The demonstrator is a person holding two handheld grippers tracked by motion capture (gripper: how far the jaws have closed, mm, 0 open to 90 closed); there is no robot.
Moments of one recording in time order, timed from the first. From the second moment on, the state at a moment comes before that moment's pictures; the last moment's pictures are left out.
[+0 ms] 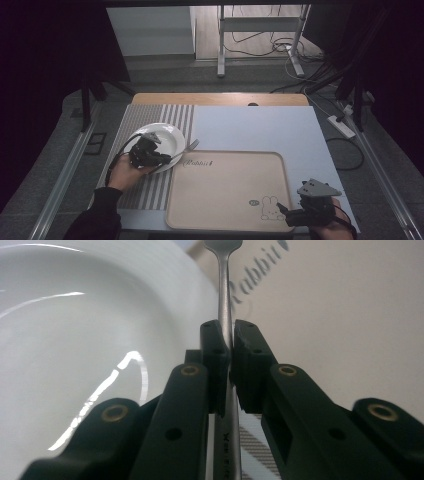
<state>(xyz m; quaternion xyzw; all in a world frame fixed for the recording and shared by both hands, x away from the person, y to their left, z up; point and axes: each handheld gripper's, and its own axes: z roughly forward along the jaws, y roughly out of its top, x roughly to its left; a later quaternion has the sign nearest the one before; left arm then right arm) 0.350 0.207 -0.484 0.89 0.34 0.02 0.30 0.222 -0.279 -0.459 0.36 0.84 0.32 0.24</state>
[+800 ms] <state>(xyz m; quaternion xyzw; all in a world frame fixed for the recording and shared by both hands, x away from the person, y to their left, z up) 0.302 0.121 -0.507 0.92 0.30 -0.03 0.26 0.221 -0.279 -0.459 0.36 0.85 0.32 0.24</state>
